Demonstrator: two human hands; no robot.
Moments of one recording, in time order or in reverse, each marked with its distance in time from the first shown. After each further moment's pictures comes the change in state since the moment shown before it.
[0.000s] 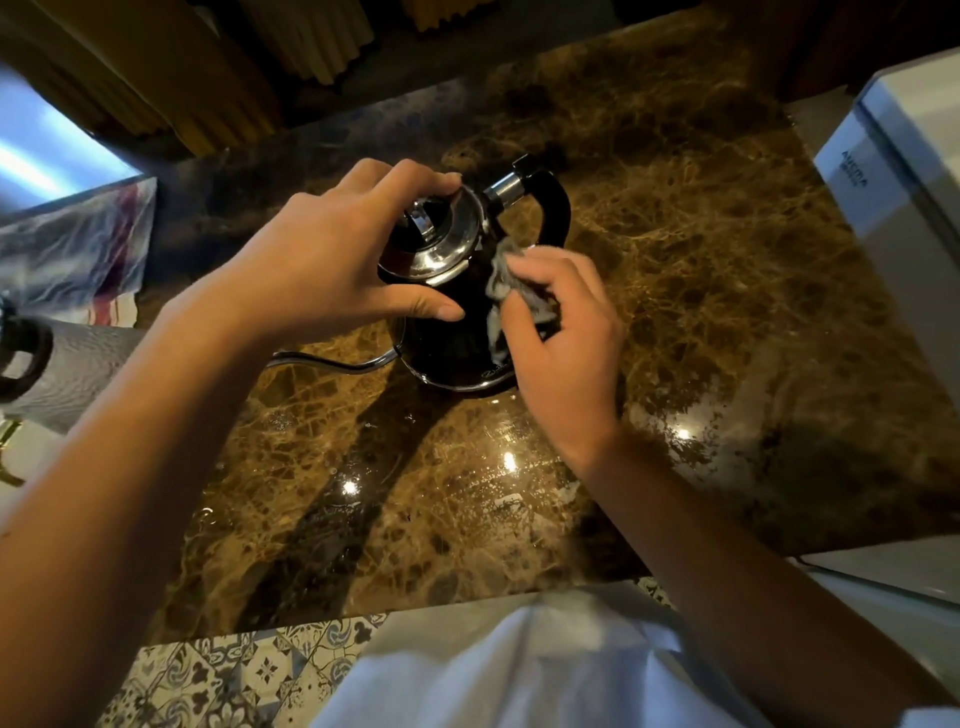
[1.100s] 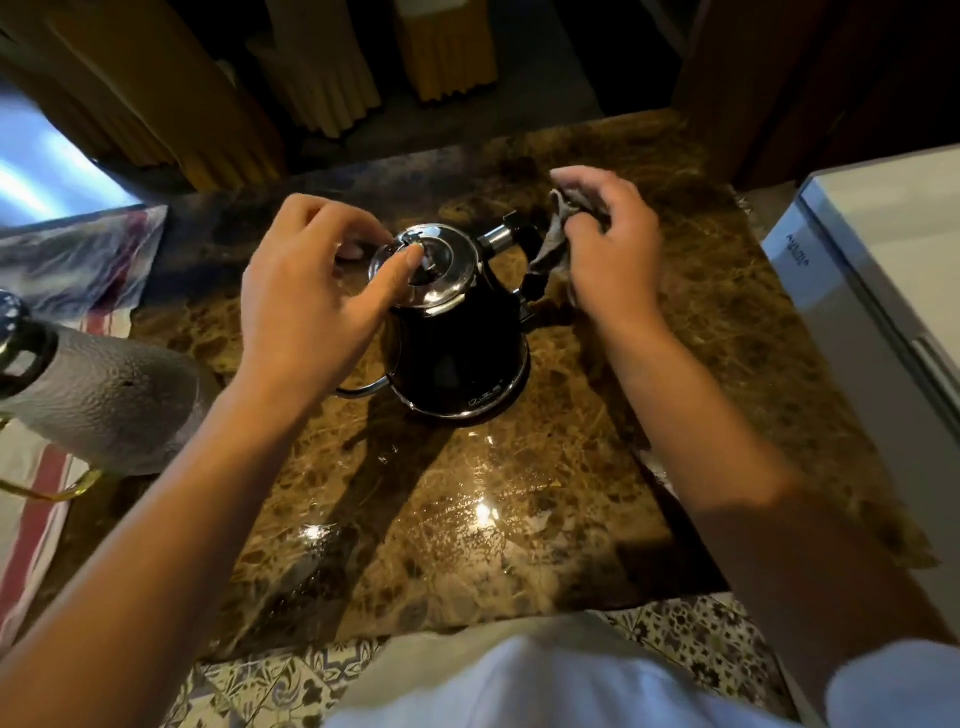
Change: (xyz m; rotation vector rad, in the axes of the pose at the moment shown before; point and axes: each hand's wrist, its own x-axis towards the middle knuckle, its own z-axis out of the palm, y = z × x) left_hand -0.030 0.017 0.027 -0.266 0.702 -0.186; right_hand 0.110 0.009 -0.030 0.071 -0.102 0.167
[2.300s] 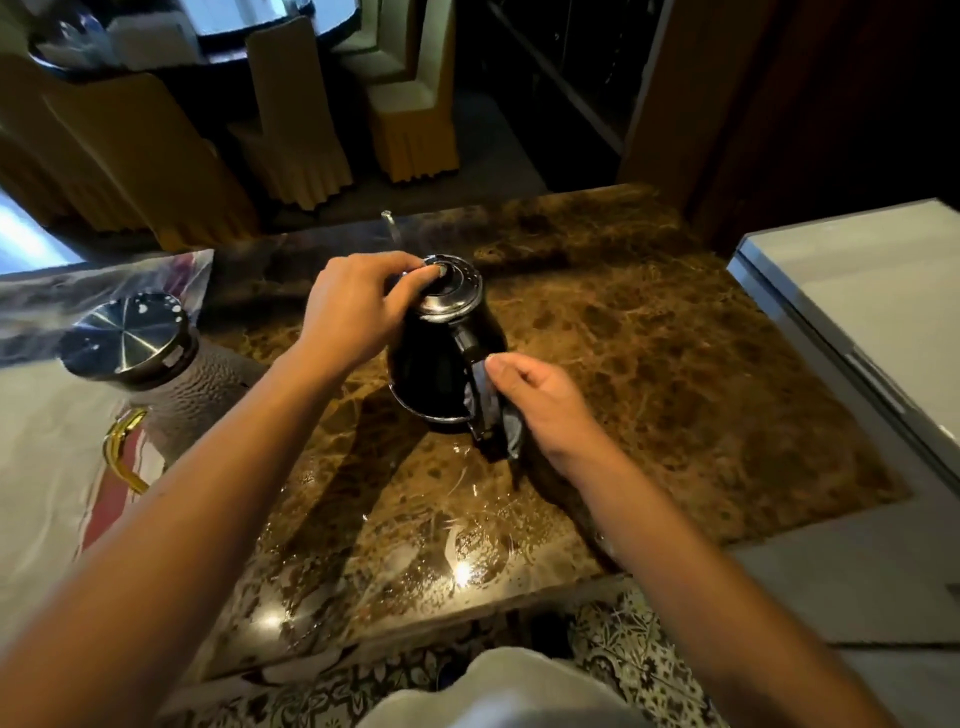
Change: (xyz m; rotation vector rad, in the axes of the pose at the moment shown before) left_hand 0.008 -0.097 -0.036 -0.087 -0.144 0.137; right_hand -0.154 -0.017 0.096 0.460 -0.385 0.264
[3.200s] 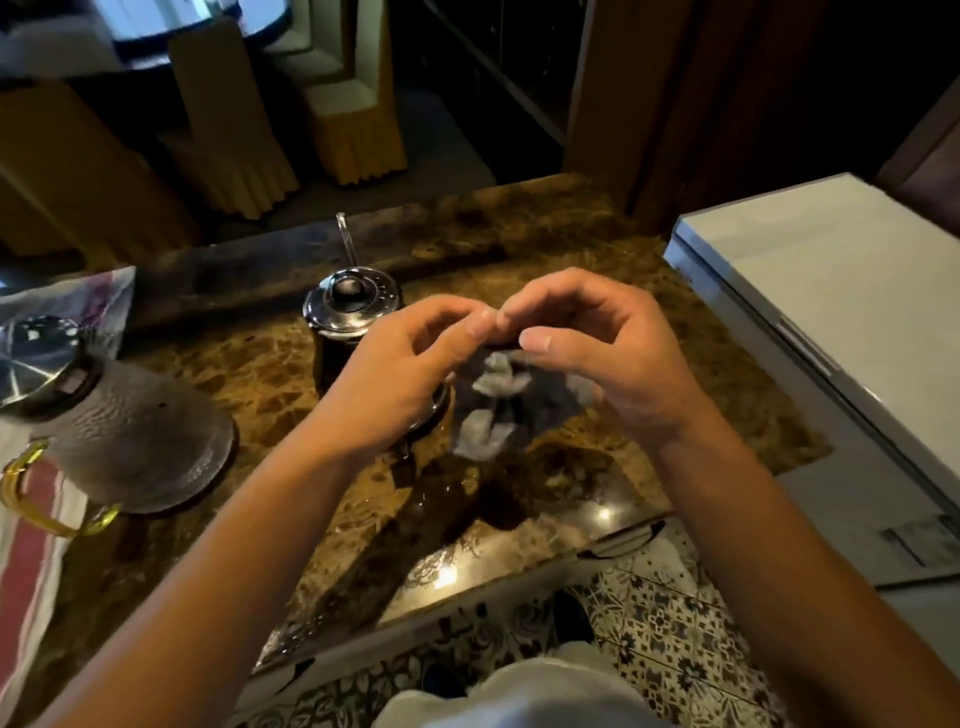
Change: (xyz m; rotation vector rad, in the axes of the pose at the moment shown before) left_hand -0.057 0.111 0.011 -0.839 -0.375 -0.046; right_hand -0.067 -0.117 -0.061 -0.106 -0.151 -0.409
